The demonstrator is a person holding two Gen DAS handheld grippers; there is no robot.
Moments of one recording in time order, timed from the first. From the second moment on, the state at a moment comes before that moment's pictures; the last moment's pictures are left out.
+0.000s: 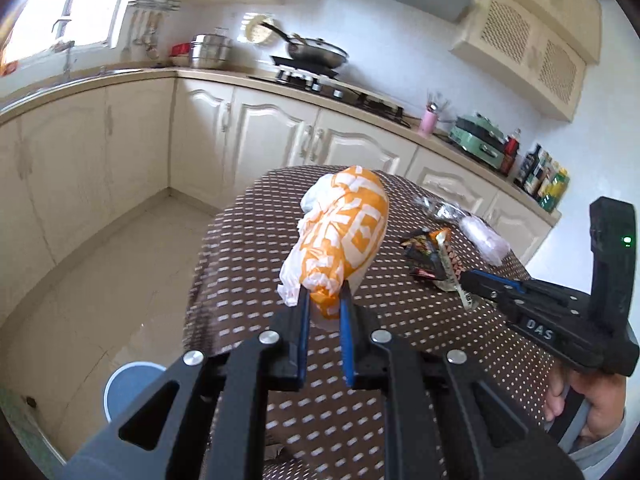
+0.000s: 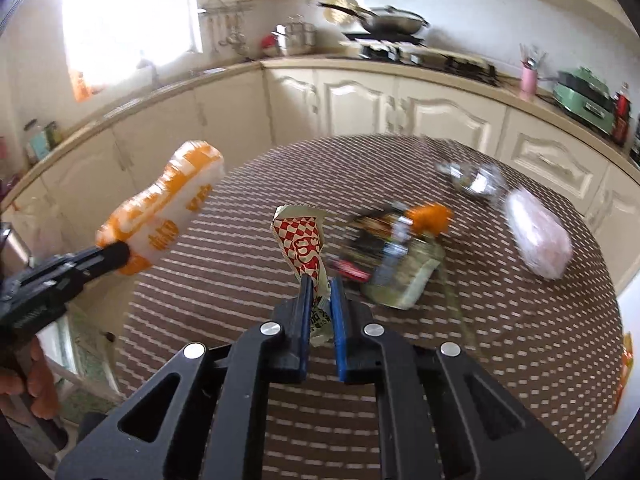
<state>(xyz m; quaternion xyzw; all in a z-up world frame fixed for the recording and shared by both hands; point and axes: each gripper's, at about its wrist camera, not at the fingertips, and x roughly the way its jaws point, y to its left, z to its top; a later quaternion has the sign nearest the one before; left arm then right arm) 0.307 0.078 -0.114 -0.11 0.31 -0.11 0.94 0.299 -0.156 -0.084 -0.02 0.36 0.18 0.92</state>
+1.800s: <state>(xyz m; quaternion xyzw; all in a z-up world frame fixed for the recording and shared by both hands) 0.310 0.339 -0.326 -0.26 0.46 0.10 0.84 0.320 0.164 -0.229 -0.13 0.40 0.29 0.86</state>
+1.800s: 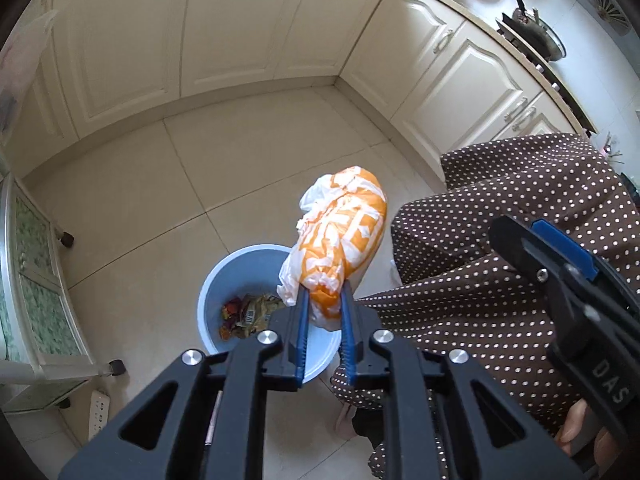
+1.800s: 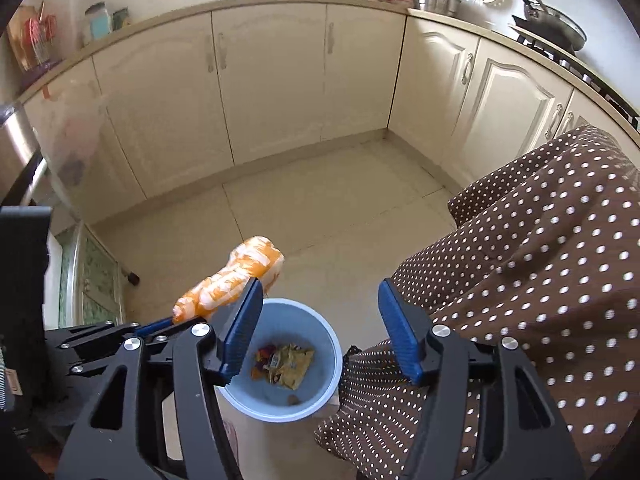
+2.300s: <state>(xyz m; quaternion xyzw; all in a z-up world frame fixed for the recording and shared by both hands) 0.292 0.316 -0.259 -0.25 0.41 0.09 0.87 0.302 0.132 -0.168 -0.11 0.35 0.30 0.88</state>
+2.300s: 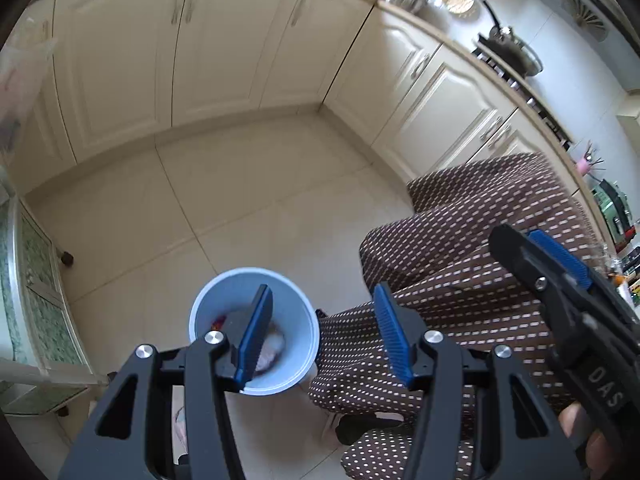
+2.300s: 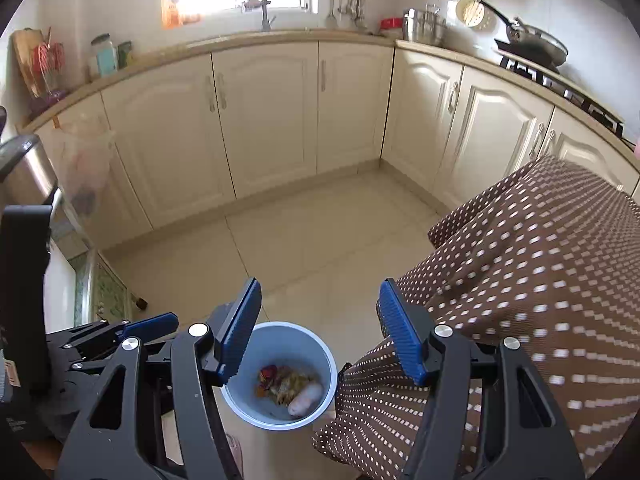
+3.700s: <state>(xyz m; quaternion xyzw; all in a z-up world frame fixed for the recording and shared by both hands) 0.447 -0.095 -0.157 -0.06 0.43 -0.14 0.89 0.335 -0.312 -0.092 0.04 0.32 0.02 0.95</state>
